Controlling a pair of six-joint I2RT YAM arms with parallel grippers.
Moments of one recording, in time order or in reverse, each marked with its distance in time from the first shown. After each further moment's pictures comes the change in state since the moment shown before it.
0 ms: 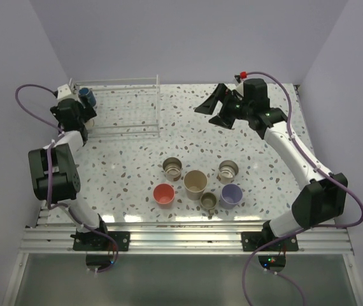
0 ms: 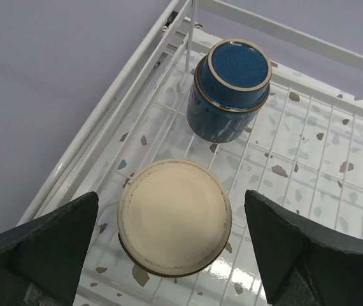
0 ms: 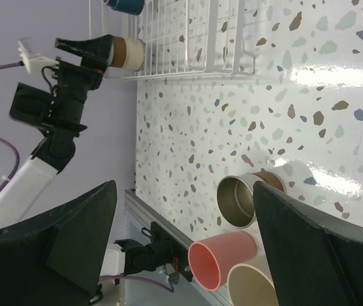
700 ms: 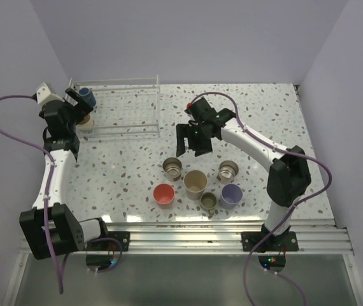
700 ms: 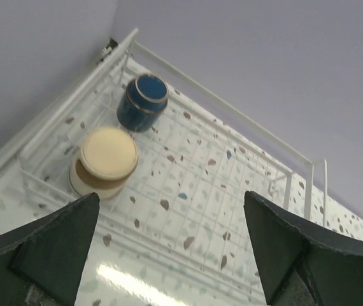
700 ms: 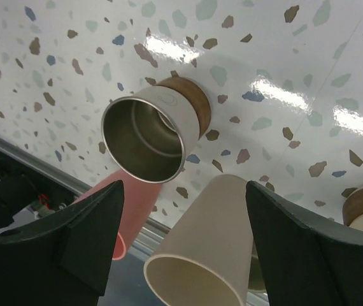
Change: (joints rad) left arm -0.018 -0.521 -0.048 -0.346 0.092 -0.328; right arm 0.318 0.299 0.183 -0.435 0.269 -0.317
